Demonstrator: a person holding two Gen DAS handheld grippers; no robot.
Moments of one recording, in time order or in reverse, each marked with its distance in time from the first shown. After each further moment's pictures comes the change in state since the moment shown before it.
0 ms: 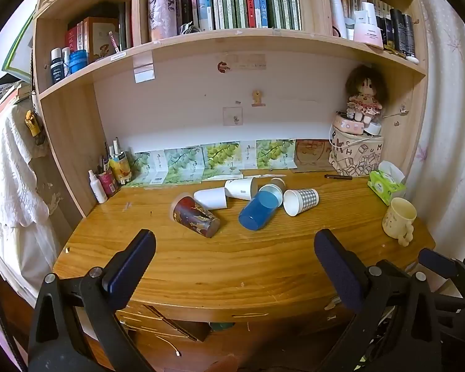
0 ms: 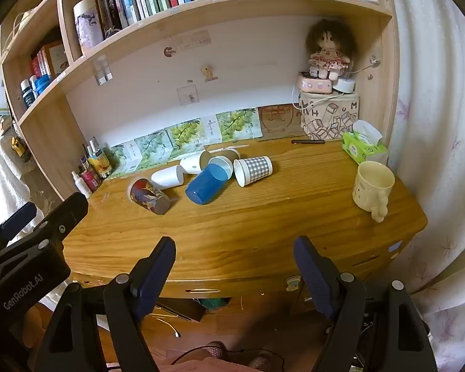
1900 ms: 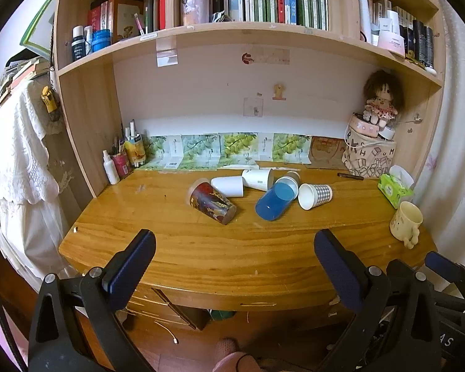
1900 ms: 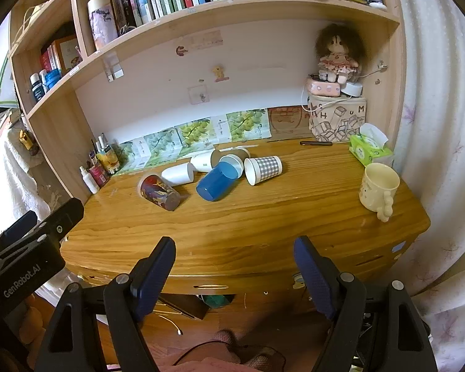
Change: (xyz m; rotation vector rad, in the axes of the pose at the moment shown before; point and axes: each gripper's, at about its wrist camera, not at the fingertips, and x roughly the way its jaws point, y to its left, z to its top) left arm -0.004 0.032 -0.010 -0.080 0.047 0.026; right arm -0.009 0.012 -0.003 -0.014 0.002 0.013
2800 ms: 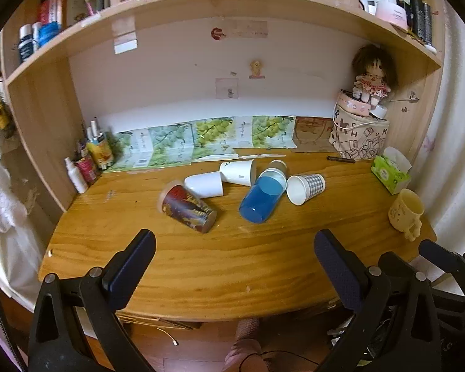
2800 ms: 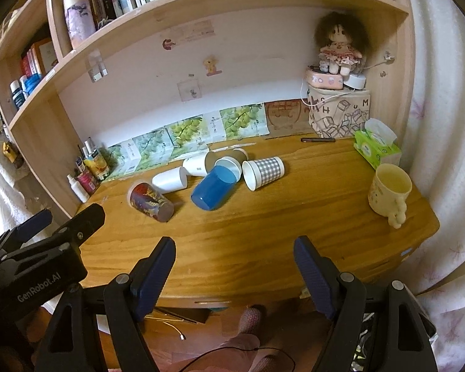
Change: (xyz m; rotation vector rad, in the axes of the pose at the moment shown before) left arm 0.082 -0.009 0.043 0.092 0.112 -0.108; right arm 0.055 0.004 0.034 0.034 0.027 -0.034
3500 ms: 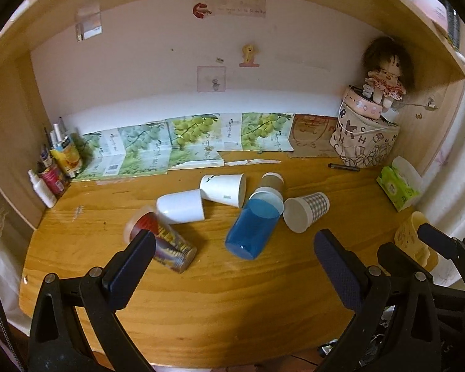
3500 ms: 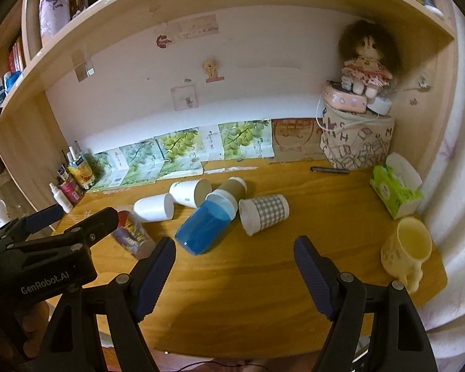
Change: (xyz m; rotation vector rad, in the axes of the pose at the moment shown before) left arm 0.098 -0.008 0.070 -0.007 0.084 -0.067; right arm 0.081 -0.006 0.080 -0.091 -0.006 -0.022
